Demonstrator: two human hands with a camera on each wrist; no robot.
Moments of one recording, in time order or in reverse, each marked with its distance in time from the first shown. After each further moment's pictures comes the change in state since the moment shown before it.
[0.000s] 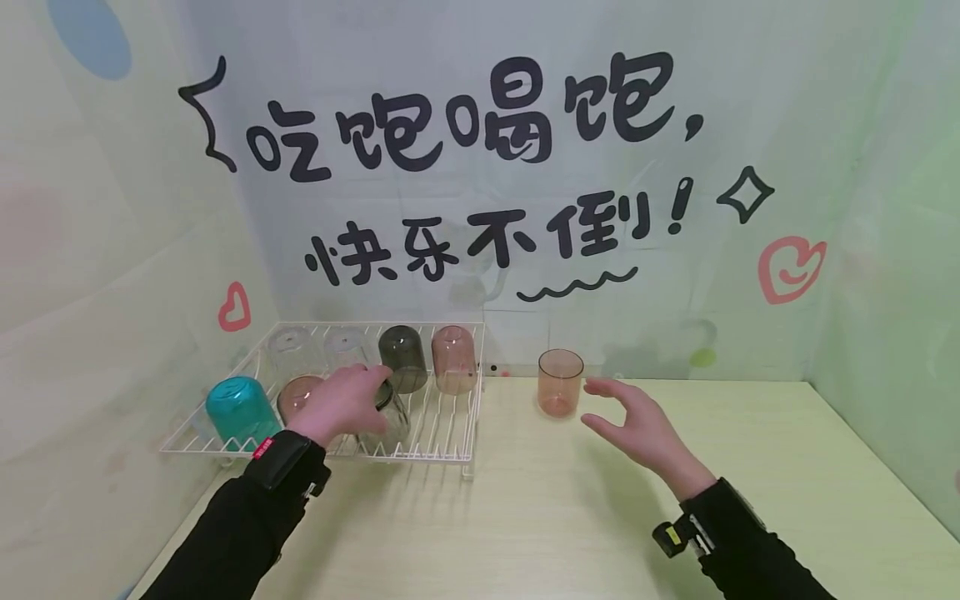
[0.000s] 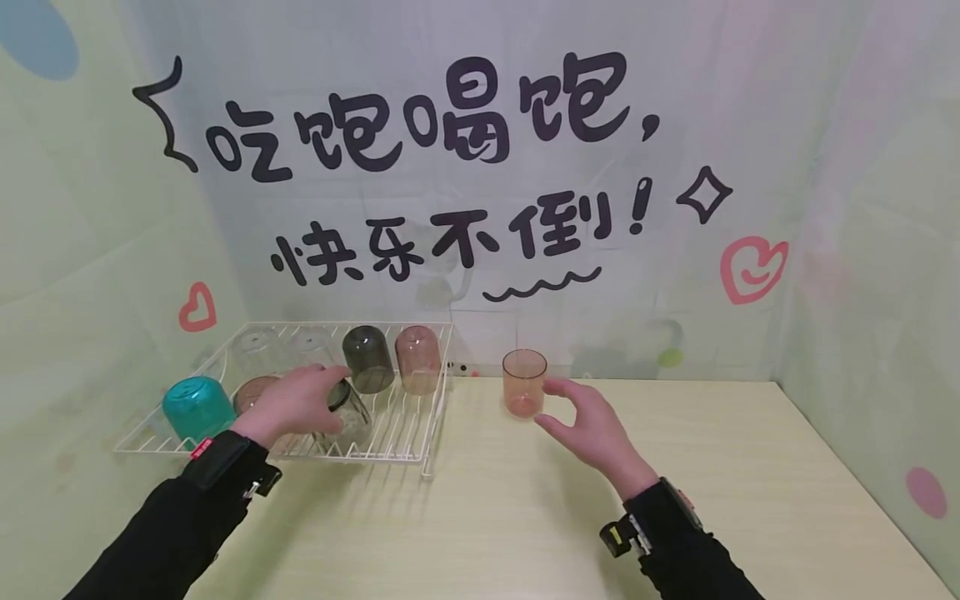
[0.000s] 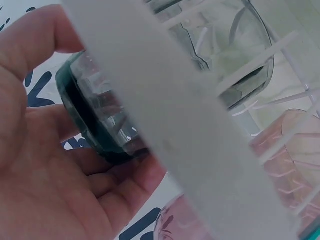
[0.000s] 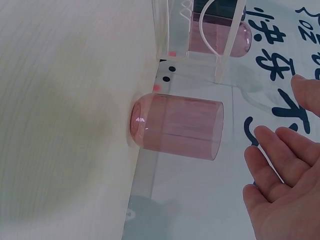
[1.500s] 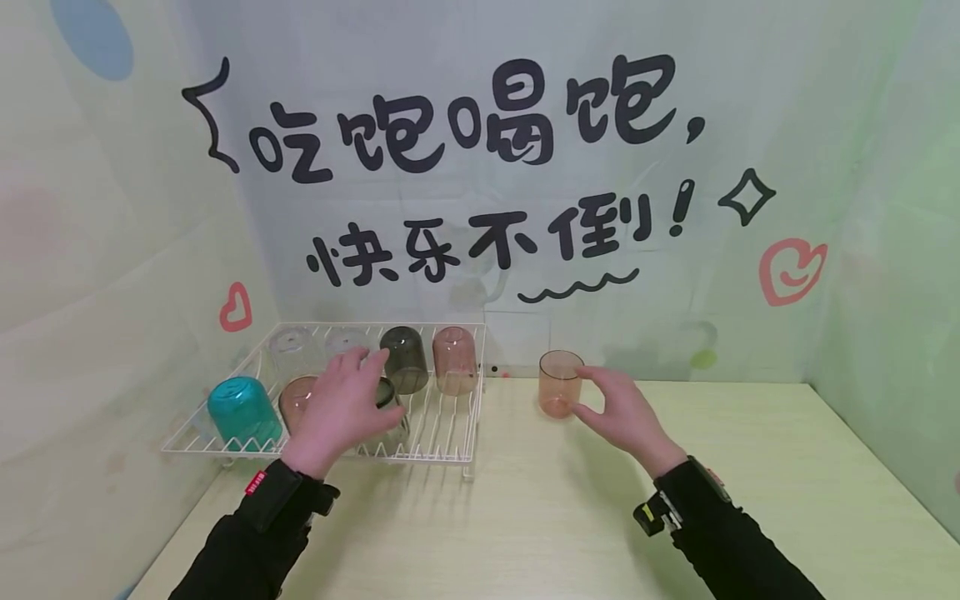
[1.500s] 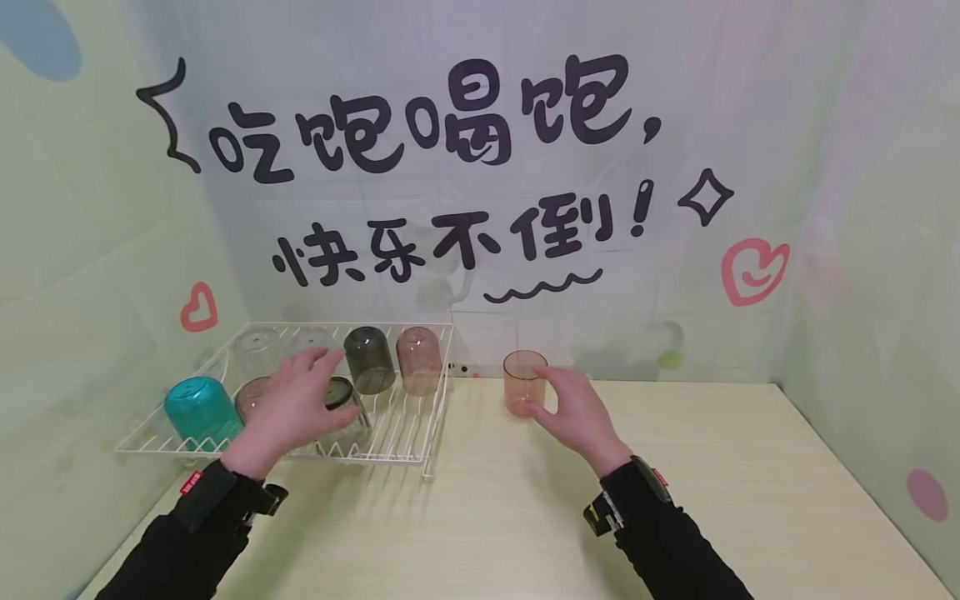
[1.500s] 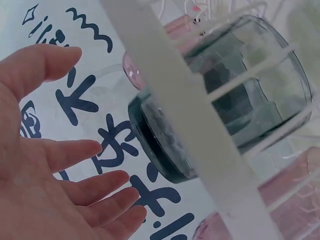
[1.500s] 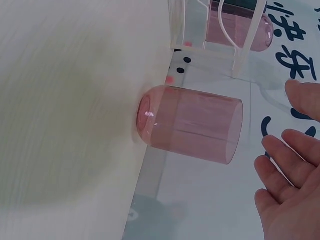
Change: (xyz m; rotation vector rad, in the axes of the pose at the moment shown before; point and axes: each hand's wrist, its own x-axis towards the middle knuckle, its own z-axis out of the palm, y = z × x) left_hand -0.019 0.016 0.000 0.010 0.325 0.016; right_hand 0.027 0.001 0.015 -0.169 0.010 -0.047
